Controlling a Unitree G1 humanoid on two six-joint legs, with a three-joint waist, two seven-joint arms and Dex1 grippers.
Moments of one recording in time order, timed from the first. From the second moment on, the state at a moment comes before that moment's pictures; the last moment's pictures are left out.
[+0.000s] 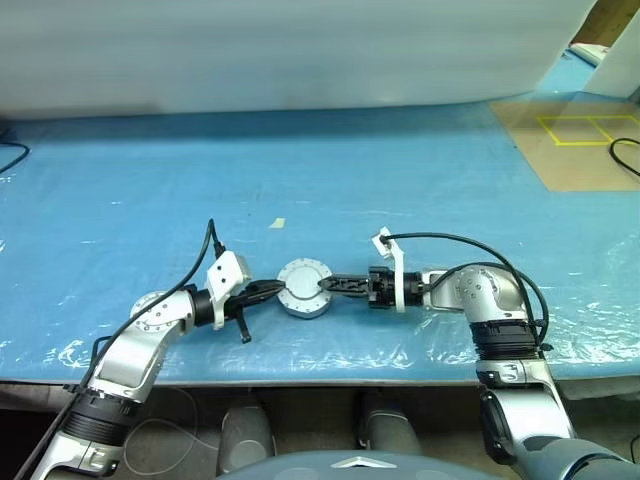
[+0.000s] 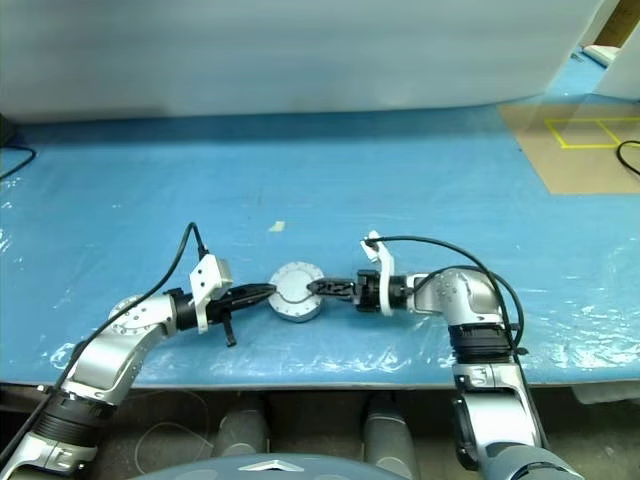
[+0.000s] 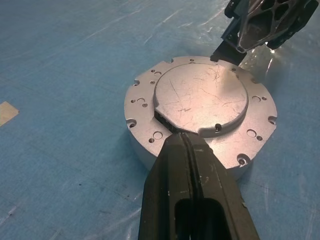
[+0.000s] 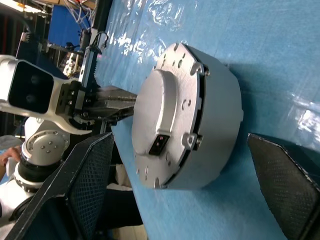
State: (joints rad) left arm -0.11 0.54 -0.13 -0.10 -0.28 0.18 -0.91; right arm -0.49 -0.27 -0.08 0.12 0.66 1.38 0.74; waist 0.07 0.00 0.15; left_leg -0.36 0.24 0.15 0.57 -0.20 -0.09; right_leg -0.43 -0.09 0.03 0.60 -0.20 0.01
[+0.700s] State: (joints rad) left arm -0.10 0.54 -0.12 -0.09 -0.26 0.16 -0.90; right arm -0.49 -0.23 -0.17 0.13 0.75 1.50 0.68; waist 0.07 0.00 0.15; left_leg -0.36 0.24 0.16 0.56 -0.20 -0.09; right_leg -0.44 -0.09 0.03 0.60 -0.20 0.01
